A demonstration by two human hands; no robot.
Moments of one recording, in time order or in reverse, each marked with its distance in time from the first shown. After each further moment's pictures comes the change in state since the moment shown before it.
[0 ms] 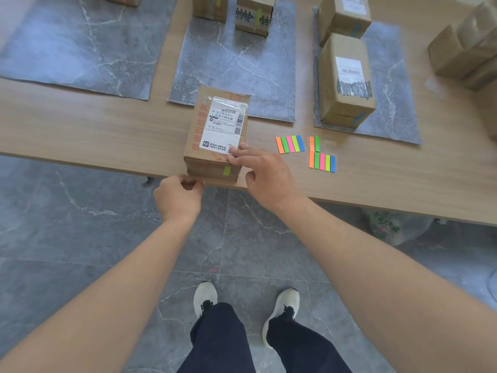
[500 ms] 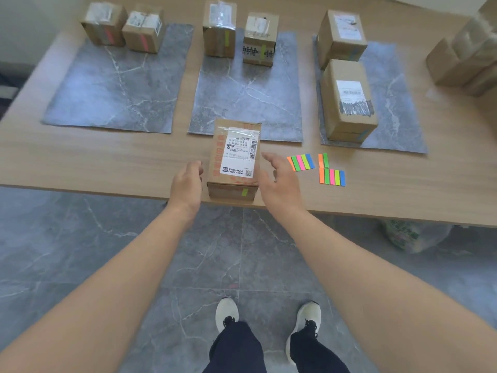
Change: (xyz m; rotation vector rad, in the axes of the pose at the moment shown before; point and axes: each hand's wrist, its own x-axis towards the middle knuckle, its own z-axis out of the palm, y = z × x) left_hand 0.024 0.070 -0.059 -0.456 -0.244 -0.121; right_hand 0.011 -0.045 -0.016 0.492 0.193 0.552
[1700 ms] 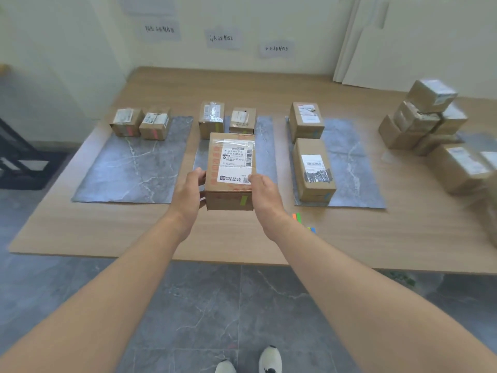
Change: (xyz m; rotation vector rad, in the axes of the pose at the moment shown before) left_hand -0.062 0.169 0.042 -0.048 -0.126 0.212; right_hand 0.026 -0.125 -0.094 0.482 -0.029 0.199
